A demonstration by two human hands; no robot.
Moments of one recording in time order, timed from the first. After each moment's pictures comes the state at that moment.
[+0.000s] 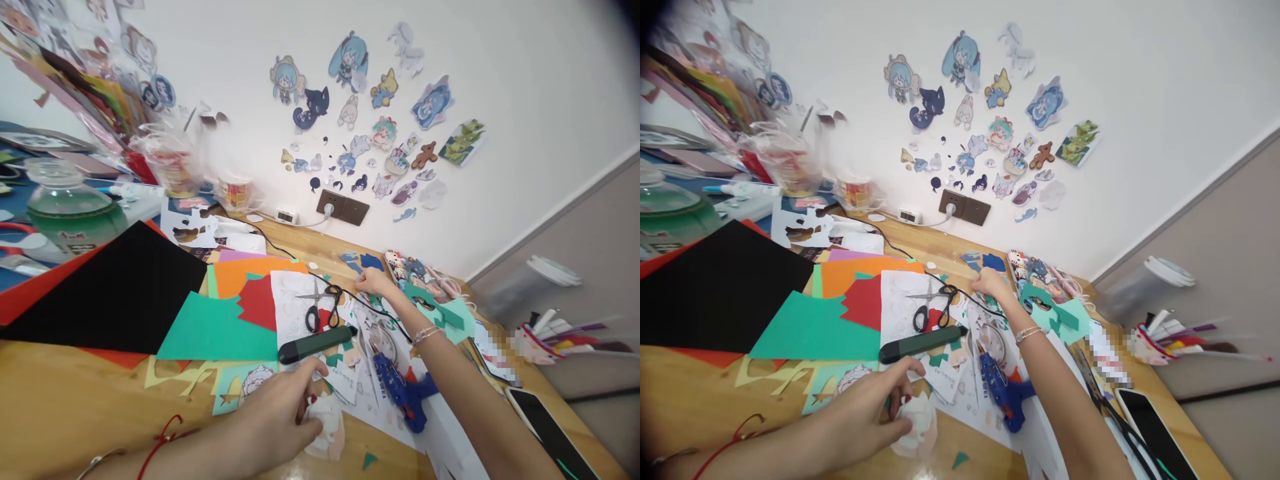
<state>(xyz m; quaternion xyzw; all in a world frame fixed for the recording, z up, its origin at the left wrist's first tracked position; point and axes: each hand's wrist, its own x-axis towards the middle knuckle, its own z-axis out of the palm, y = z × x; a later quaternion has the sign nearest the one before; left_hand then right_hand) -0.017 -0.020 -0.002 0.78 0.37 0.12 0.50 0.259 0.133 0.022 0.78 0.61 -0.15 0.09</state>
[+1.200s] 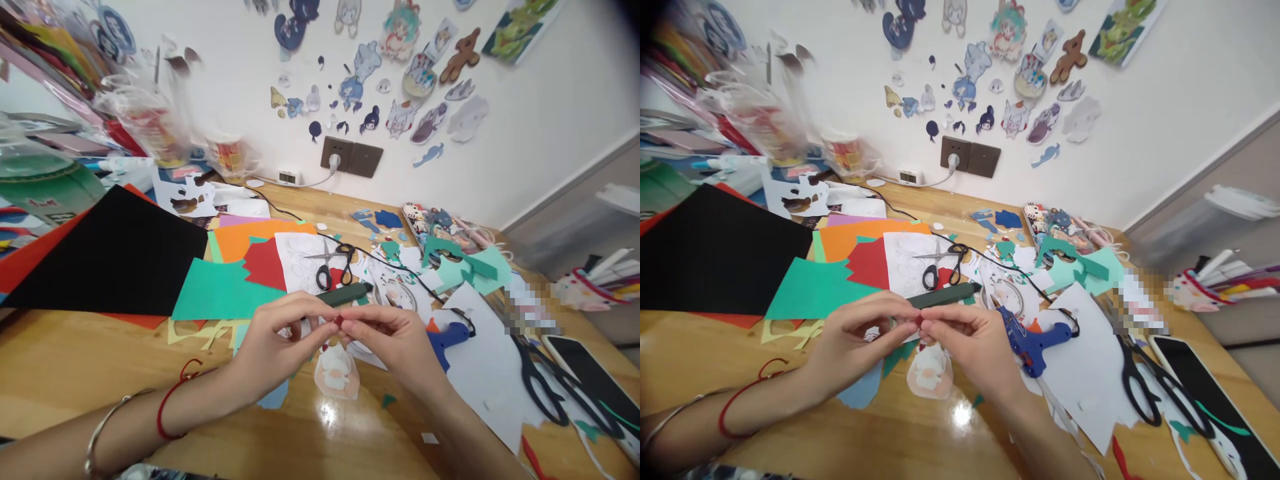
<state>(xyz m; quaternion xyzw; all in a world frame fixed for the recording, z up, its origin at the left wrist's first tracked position) -0.022 -0.009 0.014 0.74 0.28 0.43 0.43 0.145 -0.054 0.027 0.51 0.45 -0.53 -0.51</state>
